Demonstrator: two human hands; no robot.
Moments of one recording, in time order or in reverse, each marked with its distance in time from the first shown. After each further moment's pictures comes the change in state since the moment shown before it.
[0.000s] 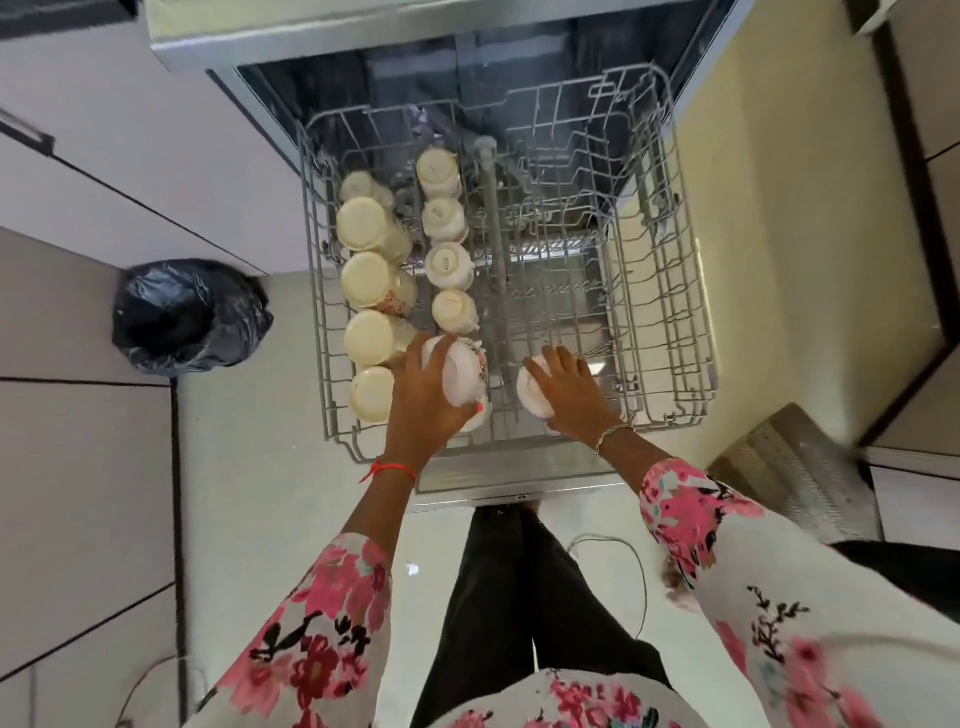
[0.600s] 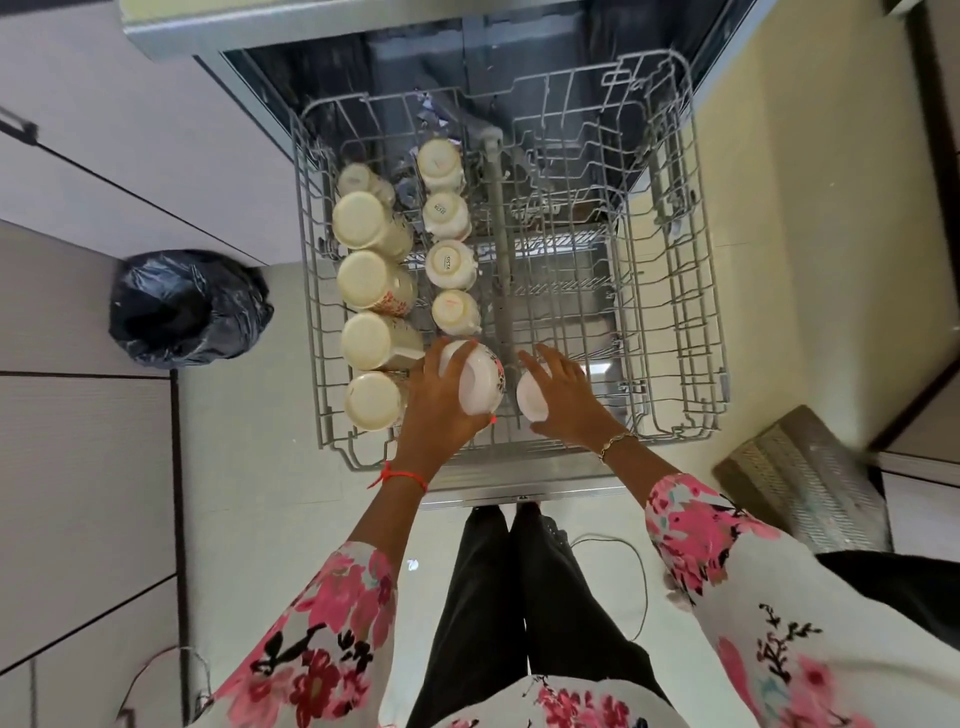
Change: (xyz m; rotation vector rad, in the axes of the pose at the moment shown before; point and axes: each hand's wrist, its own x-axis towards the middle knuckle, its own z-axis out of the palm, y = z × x) left_hand 0.010 0.007 0.016 -0.041 -0.011 0.102; right_hand 0.016 0.008 0.010 0.422 0.066 -0.089
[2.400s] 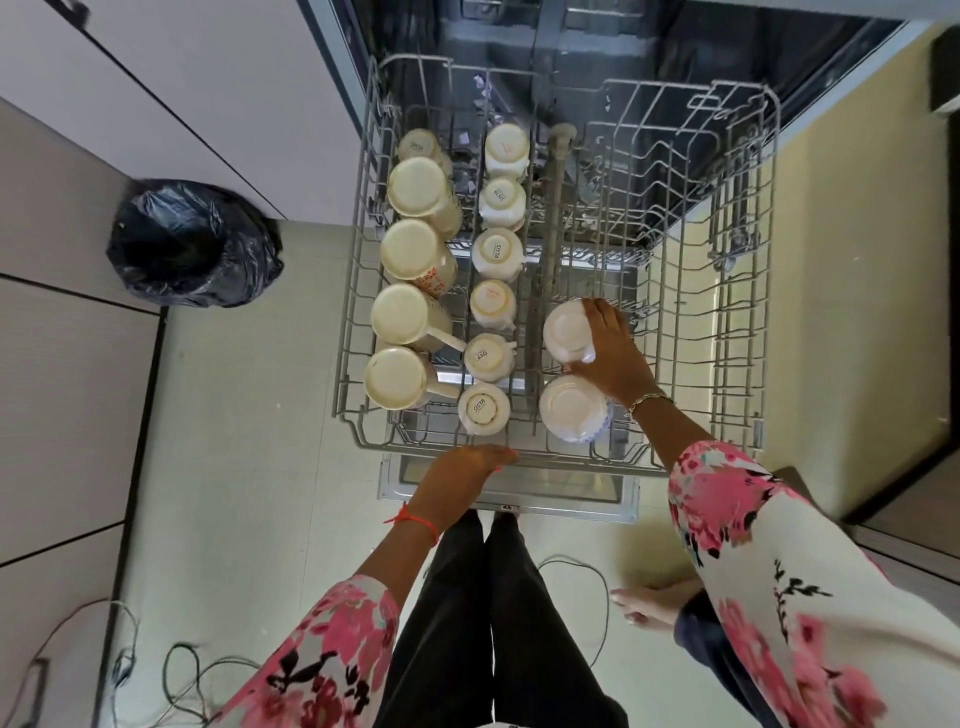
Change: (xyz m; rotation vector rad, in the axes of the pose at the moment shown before) left_hand -0.069 -0.030 0.047 -0.092 -0.387 0.028; right_hand 0.062 0.023 -0.029 -0.050 0.221 0.072
